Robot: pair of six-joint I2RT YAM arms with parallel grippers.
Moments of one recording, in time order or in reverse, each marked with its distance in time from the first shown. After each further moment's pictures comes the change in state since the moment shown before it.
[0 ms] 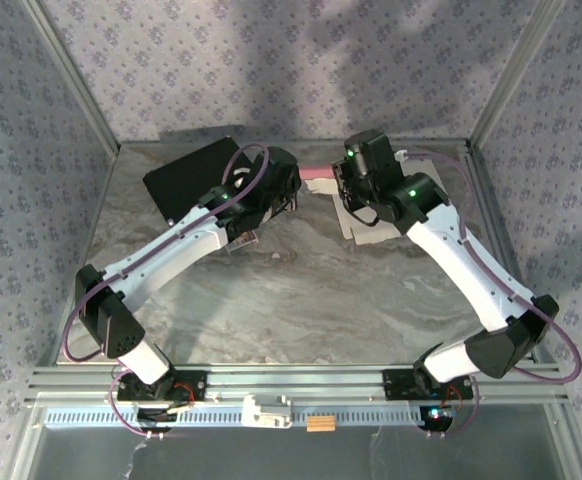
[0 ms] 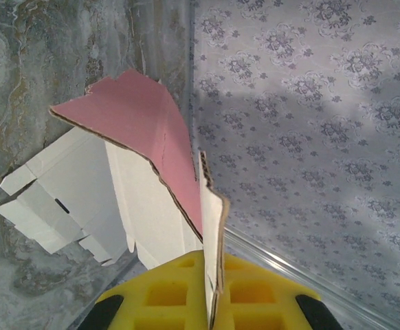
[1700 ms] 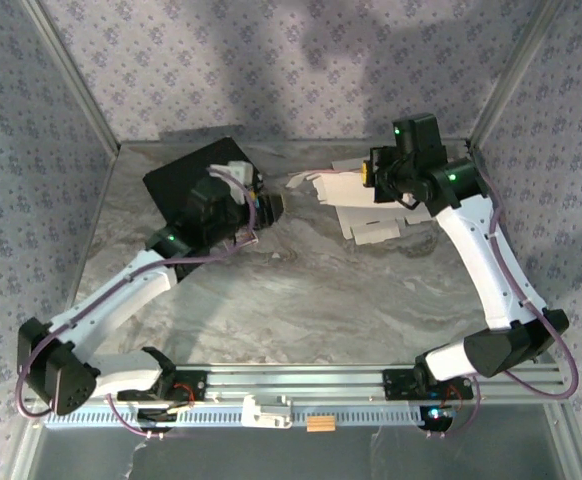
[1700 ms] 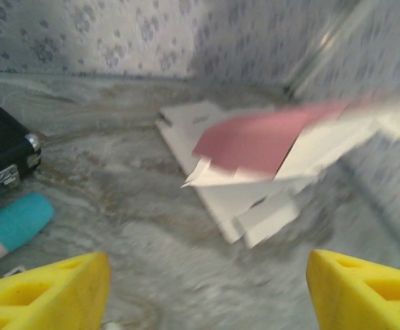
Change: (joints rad) left arm 0.161 -0.382 -0.567 0.357 0.379 1.670; right arm -0.248 -0.016 0.089 -0.178 -0.341 0.193
